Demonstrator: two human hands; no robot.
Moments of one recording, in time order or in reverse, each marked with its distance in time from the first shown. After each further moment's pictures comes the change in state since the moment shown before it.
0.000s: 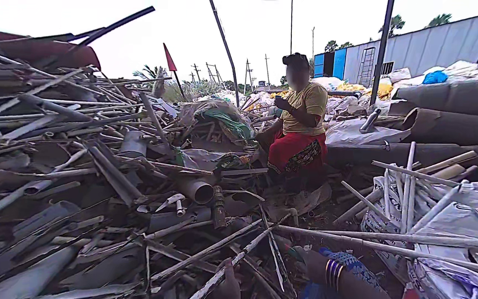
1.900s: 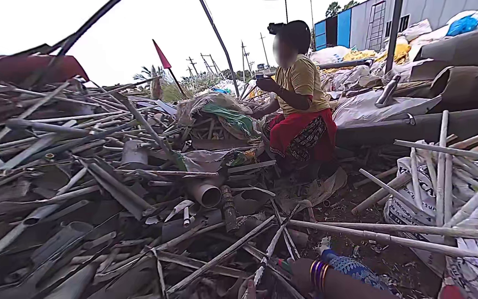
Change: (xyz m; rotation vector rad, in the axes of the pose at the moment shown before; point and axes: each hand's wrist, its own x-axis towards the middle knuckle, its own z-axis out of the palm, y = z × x) left_hand -0.006 -0.019 -0.005 0.005 -0.346 -0.133; right_hand 0.070 -0.049 0.007 -0.104 -0.261 -0.056
